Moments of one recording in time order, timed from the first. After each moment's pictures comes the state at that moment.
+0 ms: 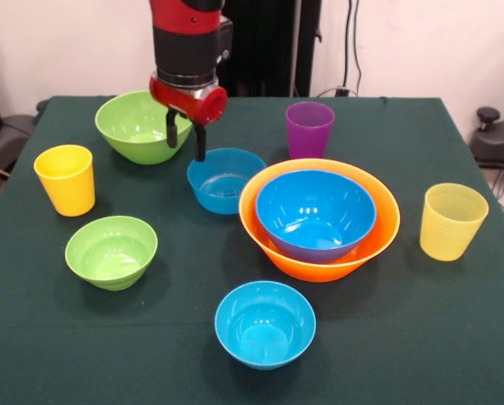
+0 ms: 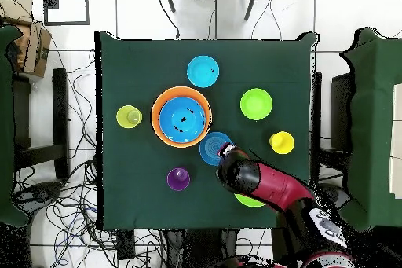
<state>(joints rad) -0.49 -0.60 -0.01 1.93 -0.08 0.14 2.03</state>
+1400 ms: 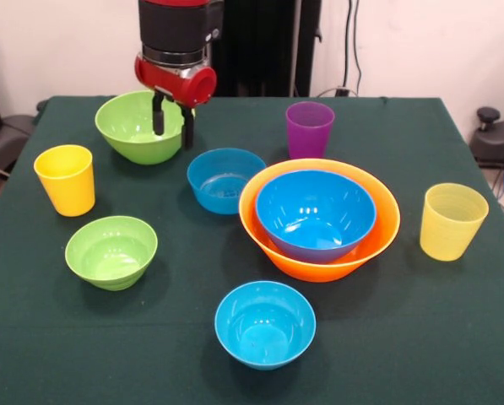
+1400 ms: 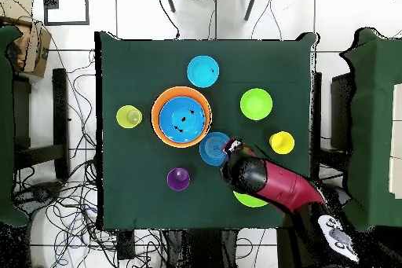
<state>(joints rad) -0.51 -0.66 0.00 1.93 -0.08 0.17 2.03</state>
